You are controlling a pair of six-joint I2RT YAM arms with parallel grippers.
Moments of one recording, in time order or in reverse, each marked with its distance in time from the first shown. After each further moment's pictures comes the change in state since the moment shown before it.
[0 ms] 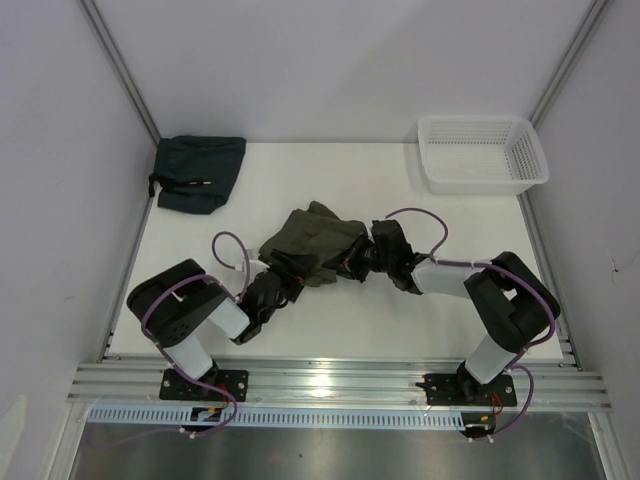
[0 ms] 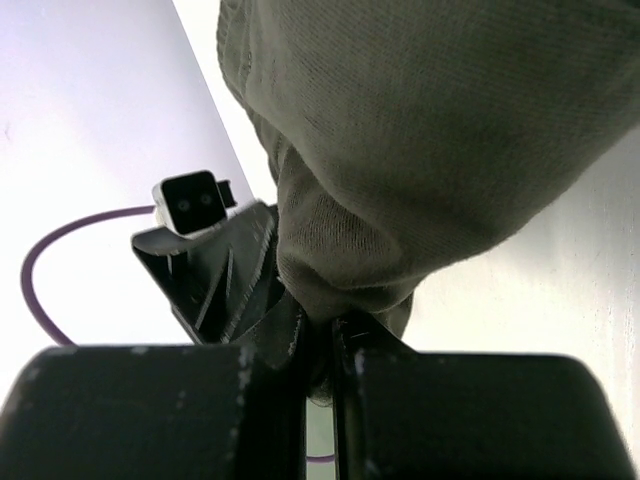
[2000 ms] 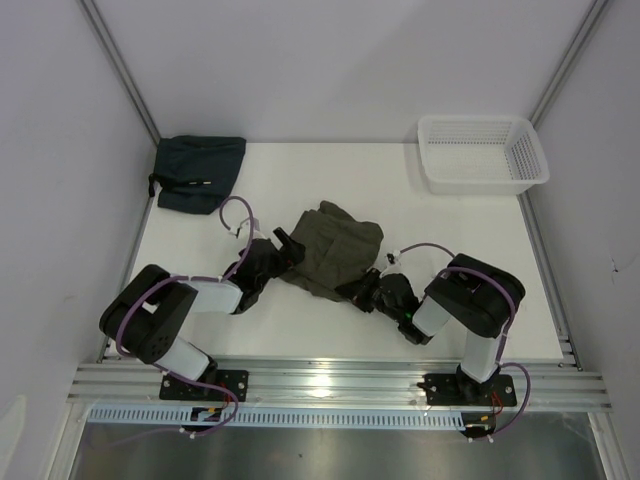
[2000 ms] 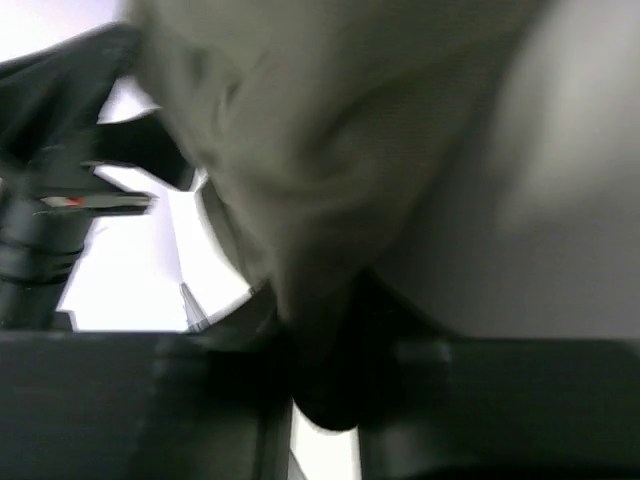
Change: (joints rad) left arm 0.198 -0.154 0.209 -0.535 0.064 0.588; right arm 0.162 0.173 -0.421 0.789 0.434 -0.105
